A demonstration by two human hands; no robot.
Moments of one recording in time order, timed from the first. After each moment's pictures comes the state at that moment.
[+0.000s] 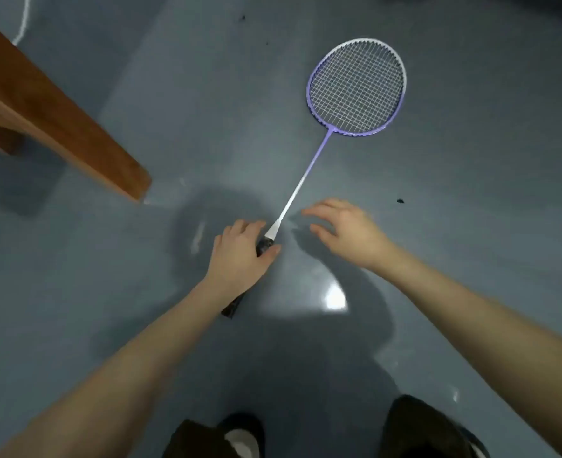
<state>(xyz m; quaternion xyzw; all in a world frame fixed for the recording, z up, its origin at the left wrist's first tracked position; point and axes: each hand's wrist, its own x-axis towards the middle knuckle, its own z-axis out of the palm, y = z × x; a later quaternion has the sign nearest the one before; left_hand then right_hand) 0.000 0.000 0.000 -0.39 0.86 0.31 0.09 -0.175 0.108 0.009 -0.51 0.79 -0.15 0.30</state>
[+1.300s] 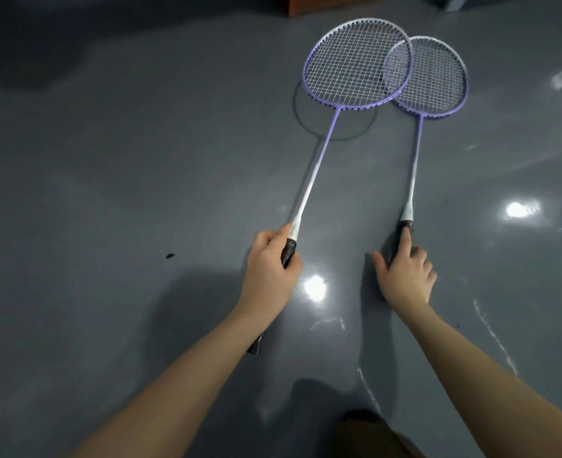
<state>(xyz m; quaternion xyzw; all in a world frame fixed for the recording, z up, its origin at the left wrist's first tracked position) -0.257 0.277 -0.009 -0.08 0.88 0.46 0.03 -0.276 0.489 -0.056 0.23 0.95 -0.13 0.14</state>
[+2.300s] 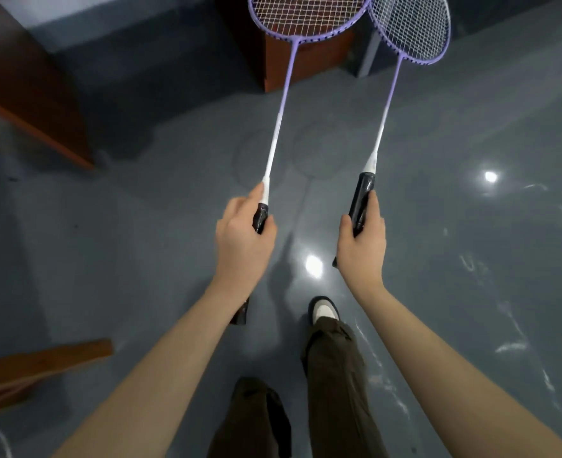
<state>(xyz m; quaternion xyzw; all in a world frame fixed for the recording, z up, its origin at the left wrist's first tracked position) -0.168 0.248 0.476 -0.07 0.89 0.45 -0.05 -0.157 0.405 0.446 0.27 0.83 -0.48 -0.01</state>
